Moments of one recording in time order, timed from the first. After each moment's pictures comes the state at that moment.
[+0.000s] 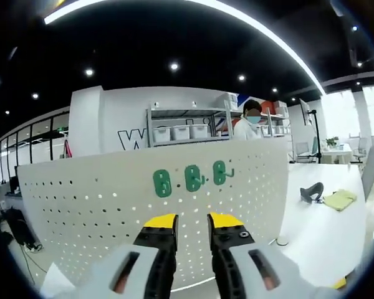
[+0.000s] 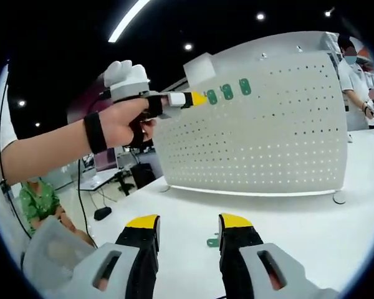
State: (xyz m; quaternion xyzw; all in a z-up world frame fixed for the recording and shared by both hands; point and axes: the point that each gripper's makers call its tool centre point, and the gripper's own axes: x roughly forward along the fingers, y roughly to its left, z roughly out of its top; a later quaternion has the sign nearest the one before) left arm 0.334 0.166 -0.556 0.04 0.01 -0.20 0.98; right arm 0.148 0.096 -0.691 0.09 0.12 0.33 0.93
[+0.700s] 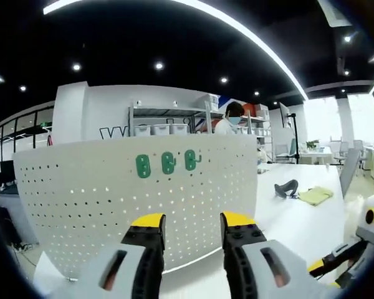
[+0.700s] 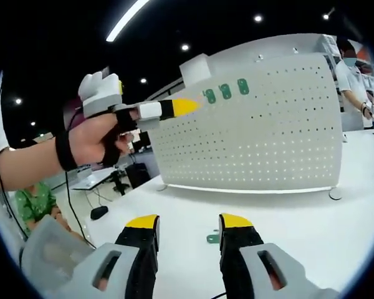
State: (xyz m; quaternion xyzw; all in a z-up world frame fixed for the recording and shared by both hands) left arm 0.272 0.166 -0.576 0.03 0.01 -0.27 0.96; right arm 0.142 0.099 -0.695 0.08 0.12 0.31 0.94
